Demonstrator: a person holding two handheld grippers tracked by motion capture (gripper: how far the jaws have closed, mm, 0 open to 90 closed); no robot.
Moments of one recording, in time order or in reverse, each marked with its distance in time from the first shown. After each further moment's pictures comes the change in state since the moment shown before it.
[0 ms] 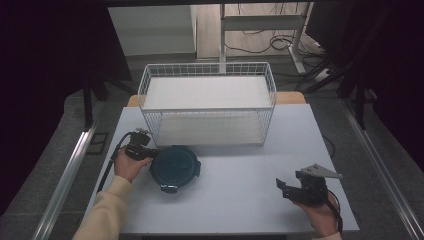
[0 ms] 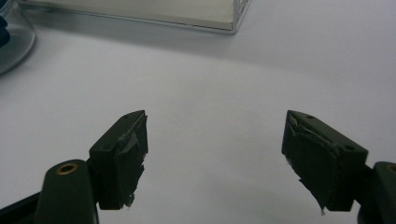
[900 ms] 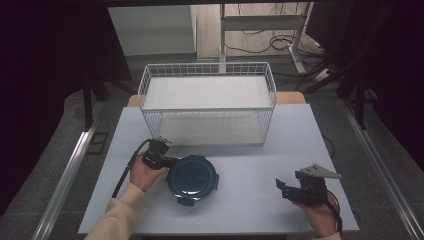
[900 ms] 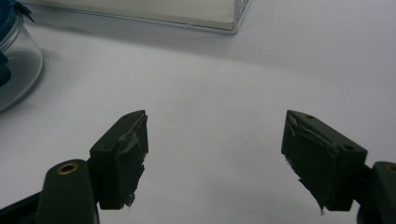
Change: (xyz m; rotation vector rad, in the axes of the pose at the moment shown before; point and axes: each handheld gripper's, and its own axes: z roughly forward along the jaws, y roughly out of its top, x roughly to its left) left arm -0.056 -0.004 0.011 0.025 -0.083 0.088; right arm 0.001 0.000 0.000 0.000 -0.006 -0.007
